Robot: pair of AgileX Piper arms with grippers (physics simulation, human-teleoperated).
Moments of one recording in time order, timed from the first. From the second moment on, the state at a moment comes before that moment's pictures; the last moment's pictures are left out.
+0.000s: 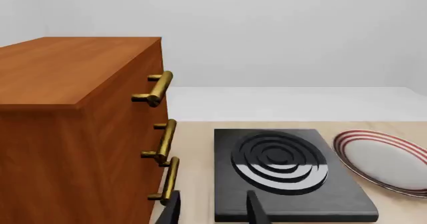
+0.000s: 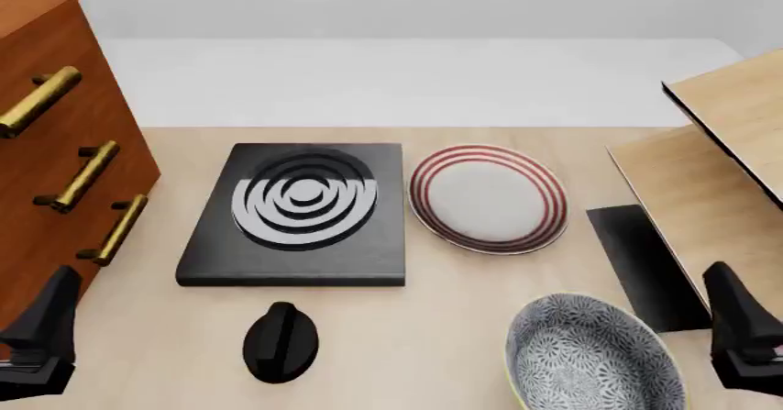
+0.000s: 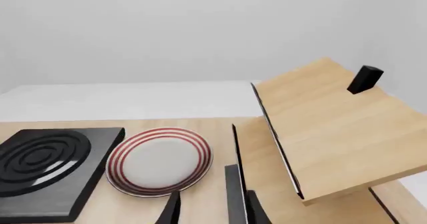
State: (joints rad) left arm 0.00 0.00 0.00 0.00 0.00; right arm -0.01 0.03 -0.03 0.03 0.02
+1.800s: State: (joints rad) left arm 0.00 0.00 0.00 0.00 0.00; right arm 1.02 0.84 -0.30 -0.21 -0.23
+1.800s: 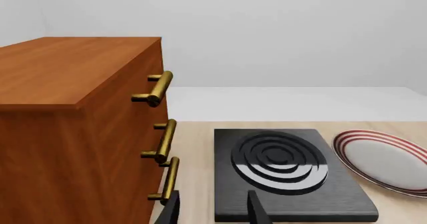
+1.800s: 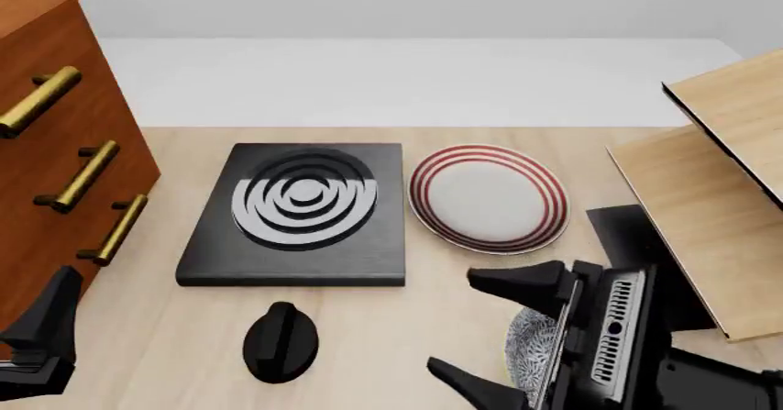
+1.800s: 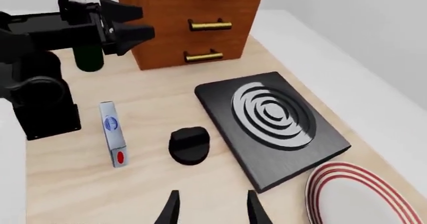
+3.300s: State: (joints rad) left arm 0.00 0.00 0.00 0.00 0.00; right arm 1.39 1.68 -0.67 -0.51 -0.17
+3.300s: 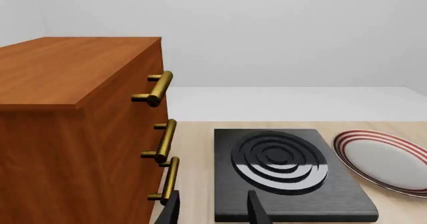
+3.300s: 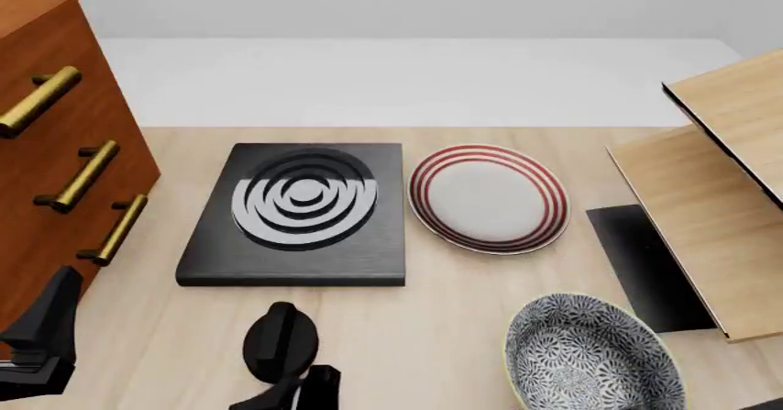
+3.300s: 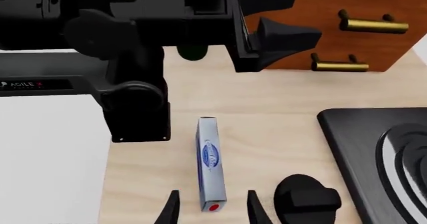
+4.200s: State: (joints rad) left arm 0.00 0.00 0.00 0.00 0.00; right arm 1.38 2.00 -0.78 -0.63 -0.09
